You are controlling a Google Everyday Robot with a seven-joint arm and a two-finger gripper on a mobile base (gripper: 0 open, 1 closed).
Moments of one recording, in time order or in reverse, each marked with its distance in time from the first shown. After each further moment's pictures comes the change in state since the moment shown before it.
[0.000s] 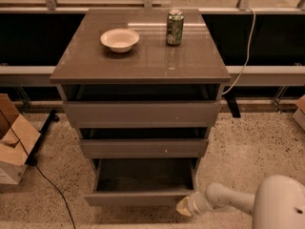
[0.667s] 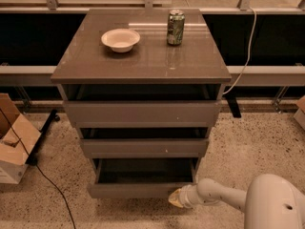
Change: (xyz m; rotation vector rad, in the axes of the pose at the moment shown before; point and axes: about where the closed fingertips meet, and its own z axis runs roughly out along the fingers) arm -0.037 -0.032 0.025 0.070 -0.054 -0.089
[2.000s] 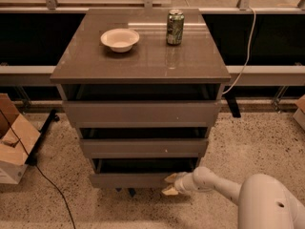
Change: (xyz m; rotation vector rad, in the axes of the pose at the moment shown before) arm -0.048 -0.060 0.012 0.068 -0.083 -0.075
